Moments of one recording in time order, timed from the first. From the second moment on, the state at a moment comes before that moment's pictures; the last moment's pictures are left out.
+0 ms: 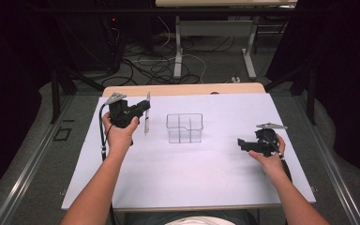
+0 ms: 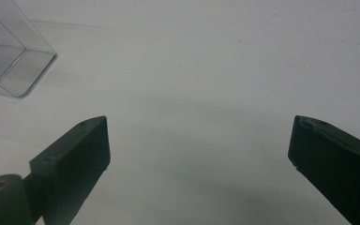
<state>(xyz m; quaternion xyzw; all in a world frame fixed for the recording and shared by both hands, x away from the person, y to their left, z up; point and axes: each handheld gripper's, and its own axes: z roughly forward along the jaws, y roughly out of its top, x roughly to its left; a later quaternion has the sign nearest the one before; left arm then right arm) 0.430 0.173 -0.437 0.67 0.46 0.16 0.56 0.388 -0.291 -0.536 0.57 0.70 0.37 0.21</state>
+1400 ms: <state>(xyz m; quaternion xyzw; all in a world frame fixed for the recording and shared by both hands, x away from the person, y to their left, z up) 0.465 0.101 -0.435 0.68 0.44 0.15 0.57 0.386 -0.298 -0.537 0.58 0.70 0.37 0.21</state>
